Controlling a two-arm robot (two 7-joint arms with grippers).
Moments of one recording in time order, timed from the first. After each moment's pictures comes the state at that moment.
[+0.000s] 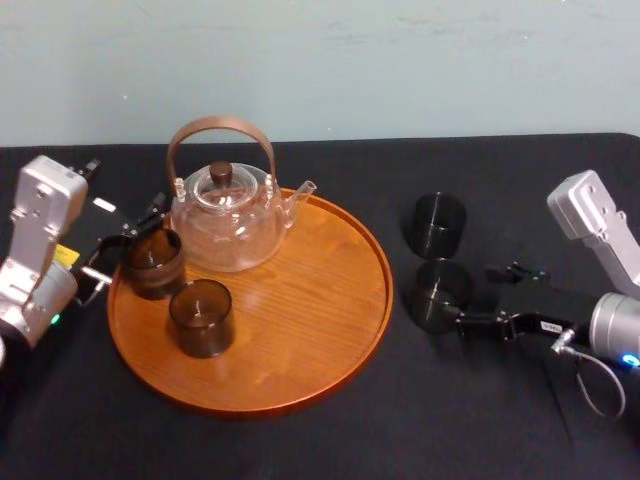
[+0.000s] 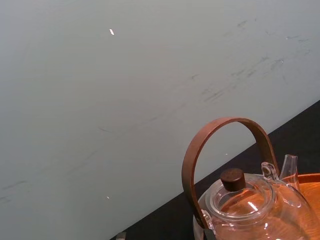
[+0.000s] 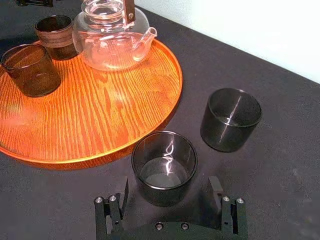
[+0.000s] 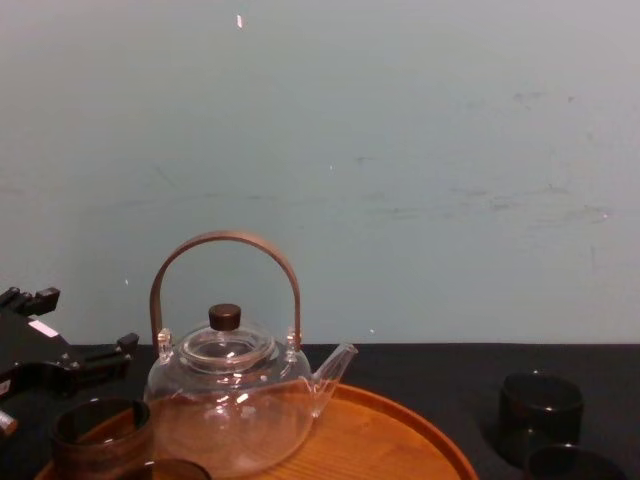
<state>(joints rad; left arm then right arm) -0.20 0.60 0.45 -1.41 -0.25 -0.12 0.03 0.09 0.72 -0.37 -1.67 0.46 0.39 0.44</state>
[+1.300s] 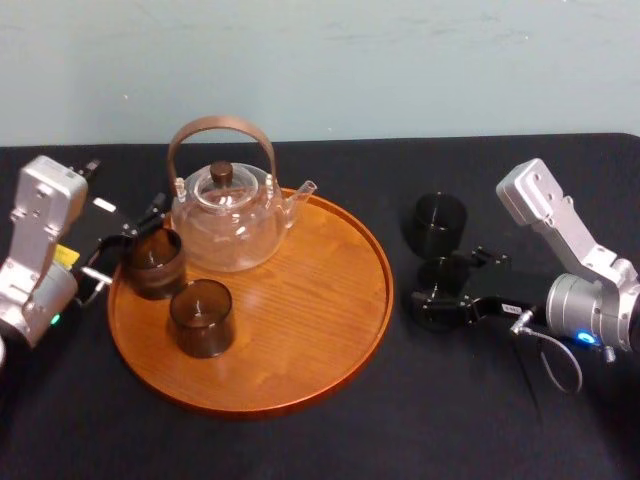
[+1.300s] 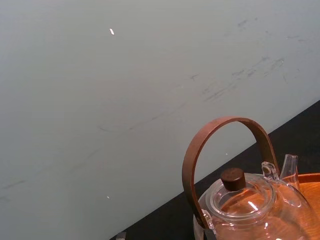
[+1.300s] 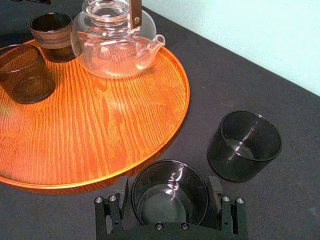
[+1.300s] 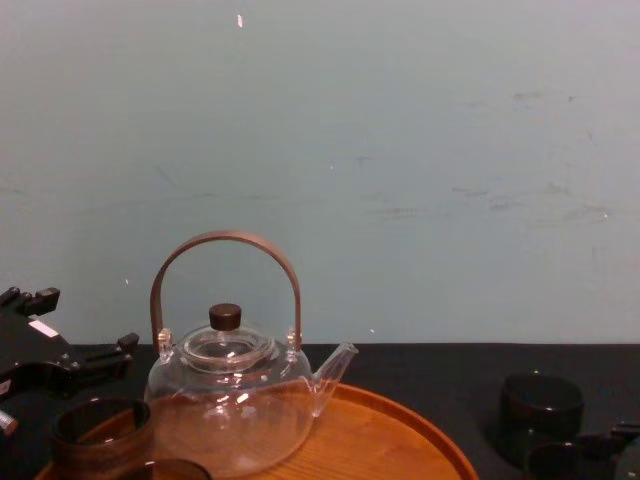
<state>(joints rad) -0.20 0.60 0.45 -1.41 -0.25 -0.12 0.03 0.21 0.63 -0.45 -1.57 0.36 0.39 0.46</state>
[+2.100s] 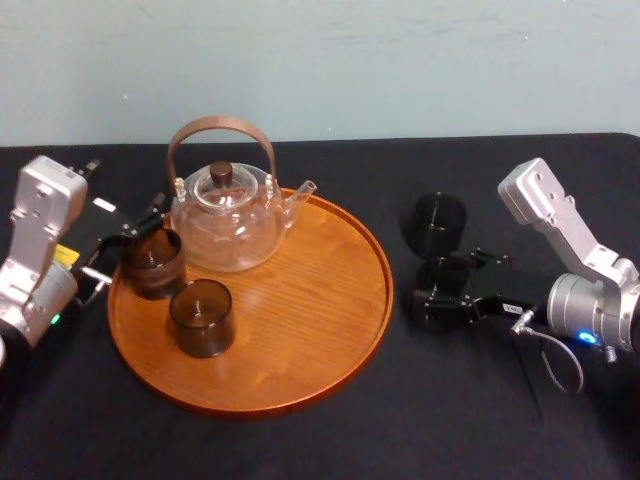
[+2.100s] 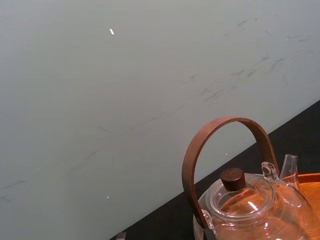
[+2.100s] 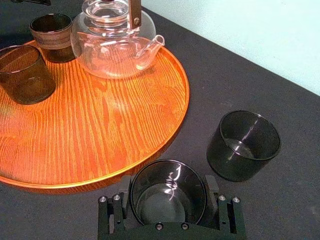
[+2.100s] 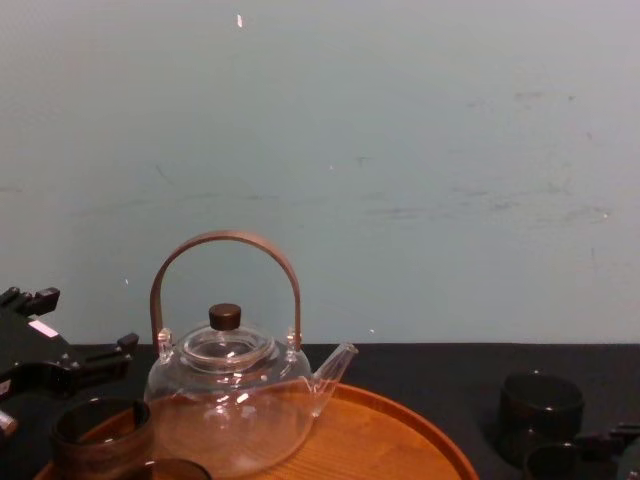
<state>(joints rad) -0.20 0.60 0.45 -1.41 -0.25 -0.12 0.03 0.21 0.63 -0.45 -1.57 0.37 0.39 0.46</state>
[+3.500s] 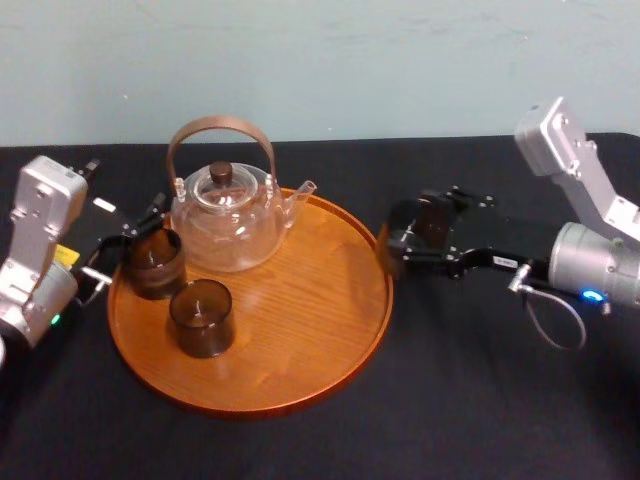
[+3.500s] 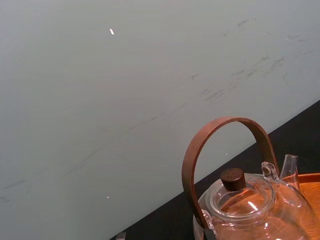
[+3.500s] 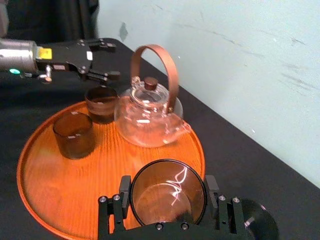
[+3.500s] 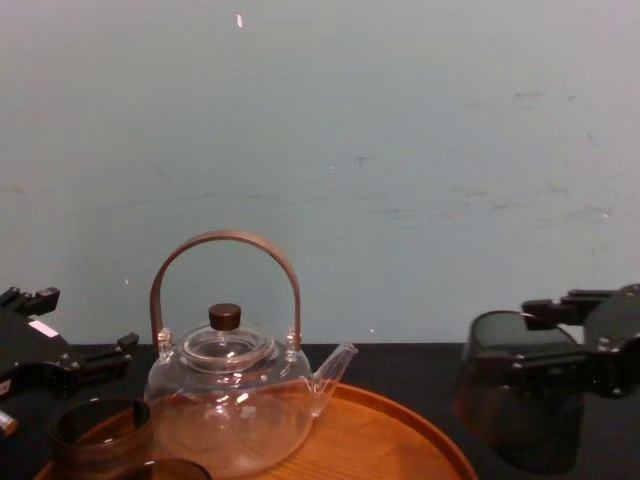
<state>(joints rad) -0.20 0.60 0.45 -1.41 -0.25 -0.12 0.03 0.25 0.67 -0.44 -1.70 0.42 0.28 0.54</state>
